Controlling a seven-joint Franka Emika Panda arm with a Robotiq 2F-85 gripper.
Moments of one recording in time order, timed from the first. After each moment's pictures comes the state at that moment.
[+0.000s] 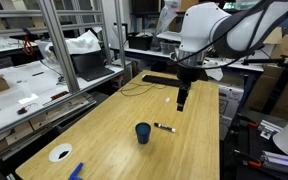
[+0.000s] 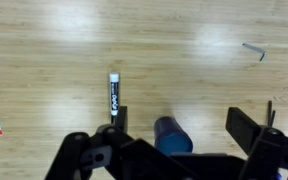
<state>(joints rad) 0.21 -0.09 0.21 -2.44 0.12 2.41 0.13</state>
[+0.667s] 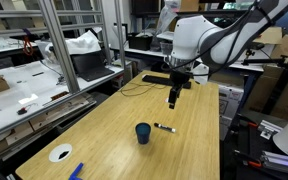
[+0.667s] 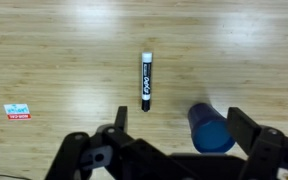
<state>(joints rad) 0.17 0.04 0.17 -2.38 -0.05 2.49 0.20</state>
